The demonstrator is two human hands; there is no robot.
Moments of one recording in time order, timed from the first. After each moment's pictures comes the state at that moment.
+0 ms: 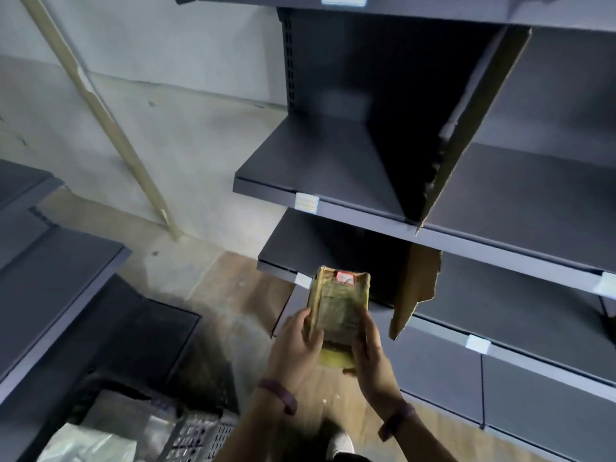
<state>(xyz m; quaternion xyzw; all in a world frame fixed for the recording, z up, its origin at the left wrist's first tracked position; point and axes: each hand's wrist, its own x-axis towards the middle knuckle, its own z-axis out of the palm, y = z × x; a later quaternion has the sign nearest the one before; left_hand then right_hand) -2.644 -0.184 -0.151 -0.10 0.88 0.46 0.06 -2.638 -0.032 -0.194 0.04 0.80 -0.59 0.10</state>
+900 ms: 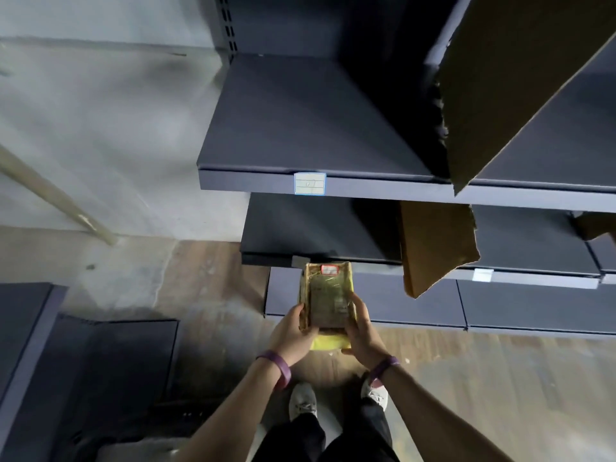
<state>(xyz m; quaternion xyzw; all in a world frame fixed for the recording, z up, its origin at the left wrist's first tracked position) -2.720 -0.274 -0.251 -0.02 0.84 0.45 0.30 -2.685 -0.118 -0.264 0.25 0.70 -0.65 0.18</state>
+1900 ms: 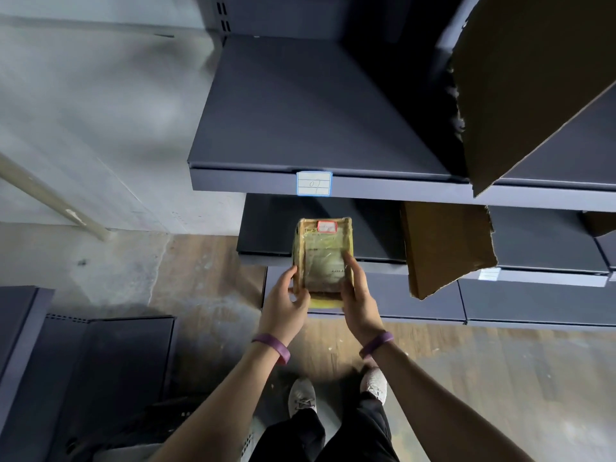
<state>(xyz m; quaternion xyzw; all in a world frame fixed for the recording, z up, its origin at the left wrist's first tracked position) -2.766 -0.275 -0.233 -0.01 0.86 0.49 0.15 -2.737 -0.128 -0.255 0.17 0.78 -0.61 0.02</state>
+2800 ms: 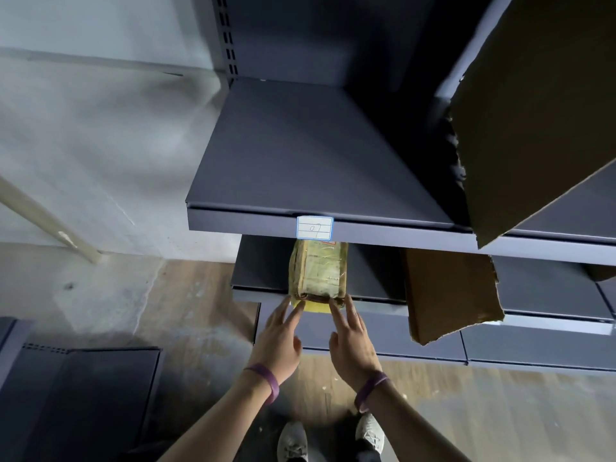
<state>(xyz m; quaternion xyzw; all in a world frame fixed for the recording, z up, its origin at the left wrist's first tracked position) -2.788 -0.281 -0.279 0.14 0.94 0.29 0.13 -2.752 -0.124 -0.270 0.07 0.95 -0.30 0.09</state>
